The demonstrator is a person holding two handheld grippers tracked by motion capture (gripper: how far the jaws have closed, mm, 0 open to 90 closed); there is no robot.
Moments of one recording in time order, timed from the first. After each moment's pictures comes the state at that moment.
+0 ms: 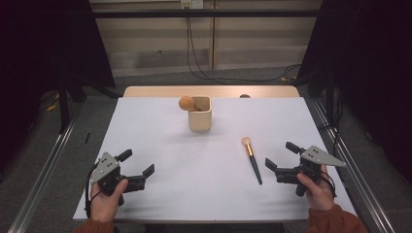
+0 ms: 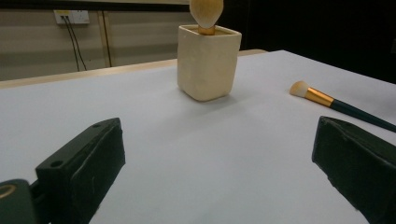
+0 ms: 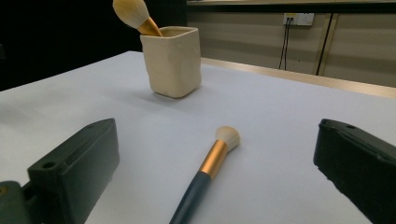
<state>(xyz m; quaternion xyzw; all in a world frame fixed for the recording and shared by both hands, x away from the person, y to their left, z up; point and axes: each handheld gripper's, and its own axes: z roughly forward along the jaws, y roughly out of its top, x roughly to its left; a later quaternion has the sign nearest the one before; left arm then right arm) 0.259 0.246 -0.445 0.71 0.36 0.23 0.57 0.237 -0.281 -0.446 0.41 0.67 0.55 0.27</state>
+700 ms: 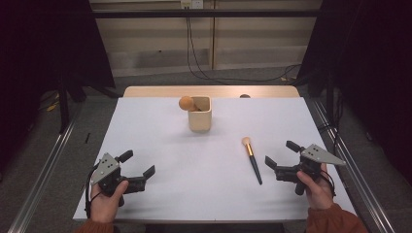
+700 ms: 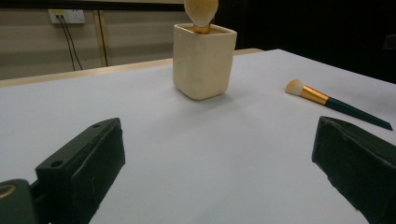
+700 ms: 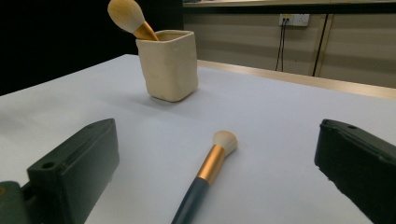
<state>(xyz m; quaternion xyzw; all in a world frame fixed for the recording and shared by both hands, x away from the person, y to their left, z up) 0.258 0.245 -0.446 0.71 0.35 0.22 0.57 0.240 -0.280 -0.443 0.42 0.67 0.55 0.27</state>
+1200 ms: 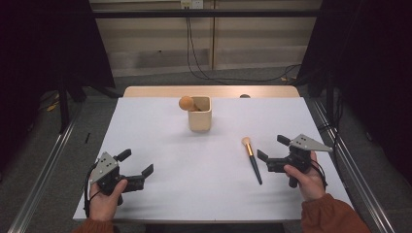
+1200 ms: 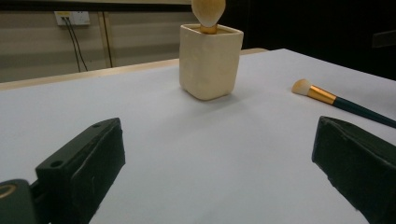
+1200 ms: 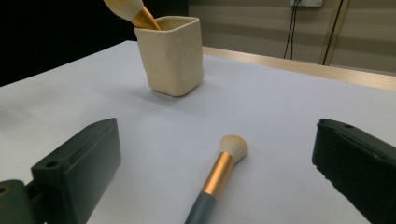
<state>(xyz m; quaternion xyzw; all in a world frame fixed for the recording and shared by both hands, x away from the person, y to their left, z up) 0.261 0.249 -0.446 0.71 0.36 0.23 0.57 0.269 -0.263 -0.438 0.43 0.69 0.53 0.24</state>
